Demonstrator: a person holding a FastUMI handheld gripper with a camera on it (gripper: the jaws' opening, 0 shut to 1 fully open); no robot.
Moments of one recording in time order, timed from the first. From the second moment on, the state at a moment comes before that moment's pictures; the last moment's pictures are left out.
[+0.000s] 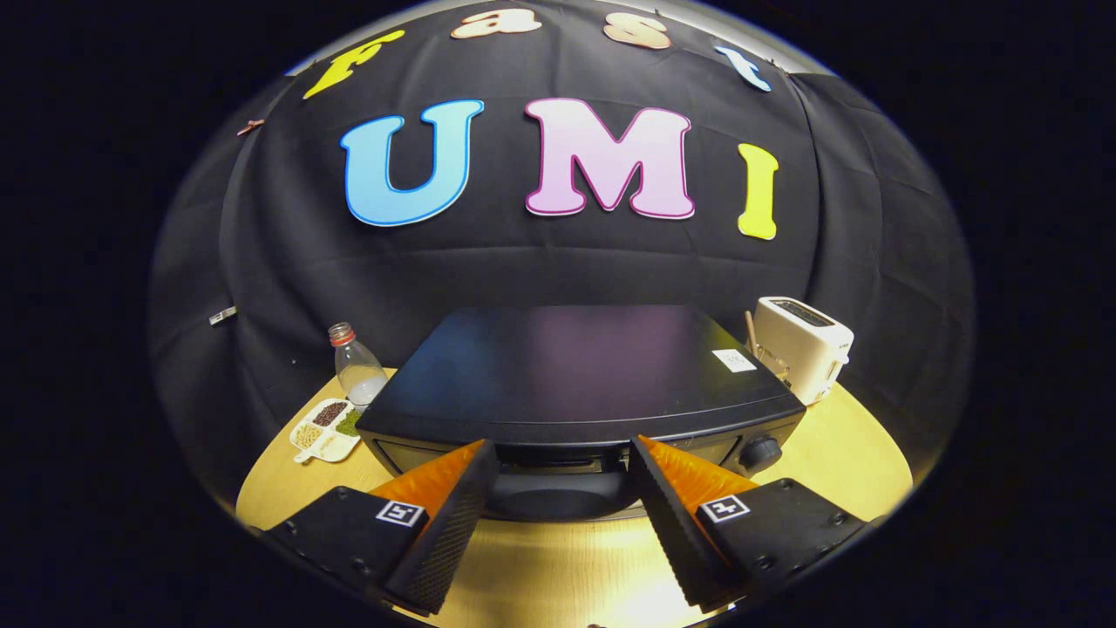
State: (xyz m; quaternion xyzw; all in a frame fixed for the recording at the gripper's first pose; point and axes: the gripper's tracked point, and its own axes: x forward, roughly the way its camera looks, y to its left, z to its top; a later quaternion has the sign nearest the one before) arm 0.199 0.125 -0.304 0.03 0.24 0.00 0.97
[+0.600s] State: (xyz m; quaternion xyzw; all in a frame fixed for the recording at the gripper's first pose) arm 0.111 0.124 -0.336 0.03 0.31 0.02 0.95
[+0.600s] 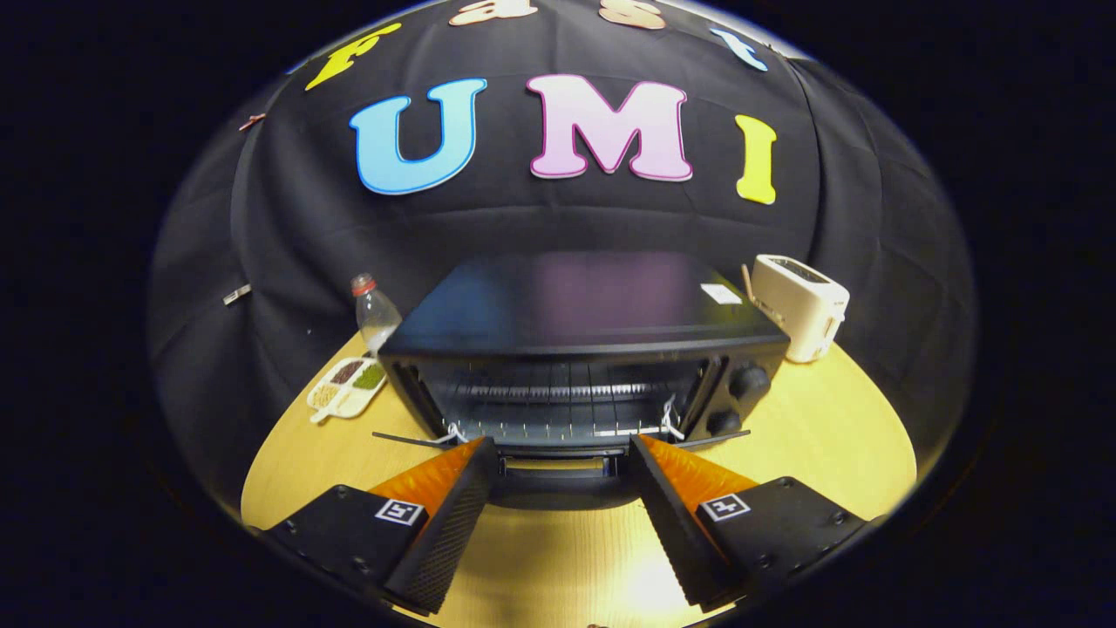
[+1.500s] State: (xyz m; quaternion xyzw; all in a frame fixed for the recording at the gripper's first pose) arm 0.016 0.022 -0.270 0.07 0.32 0.05 0.94
